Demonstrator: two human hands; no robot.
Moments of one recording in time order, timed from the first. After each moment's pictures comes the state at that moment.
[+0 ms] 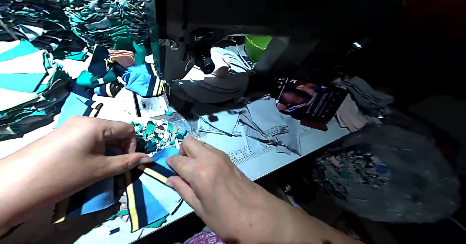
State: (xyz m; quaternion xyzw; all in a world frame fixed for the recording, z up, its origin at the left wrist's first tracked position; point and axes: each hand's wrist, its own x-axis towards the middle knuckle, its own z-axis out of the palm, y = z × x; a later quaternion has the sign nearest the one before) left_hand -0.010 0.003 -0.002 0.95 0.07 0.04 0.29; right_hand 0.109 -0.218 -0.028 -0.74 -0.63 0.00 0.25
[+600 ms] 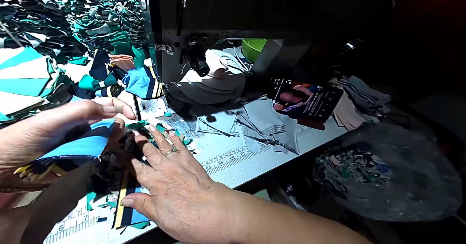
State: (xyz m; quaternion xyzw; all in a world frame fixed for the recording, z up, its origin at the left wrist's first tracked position) left_hand 0.006 0.057 -0.020 0.61 -0.03 -0.09 0.79; right_hand 0.086 -0.184 -0.042 -0.72 -0.67 0.06 0.15
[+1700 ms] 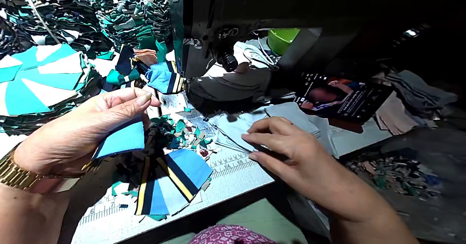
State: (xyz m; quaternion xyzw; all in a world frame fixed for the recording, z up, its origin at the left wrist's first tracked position) left_hand -0.002 0.017 0.007 0.69 0.14 0.04 0.70; right_hand 0.189 -0.286 -0.032 -0.75 -0.60 -0.05 0.28
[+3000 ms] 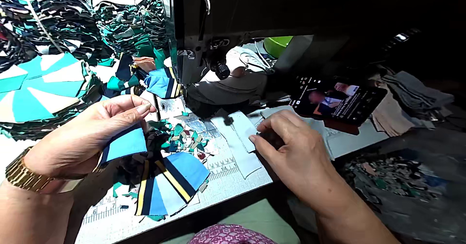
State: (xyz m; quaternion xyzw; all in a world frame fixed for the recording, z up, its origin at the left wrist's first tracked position) left_hand -0.003 0.013 0.003 0.72 0.18 0.09 0.67; right_hand 0.179 -0.274 -0.030 -0.84 -0.45 -0.14 0.27
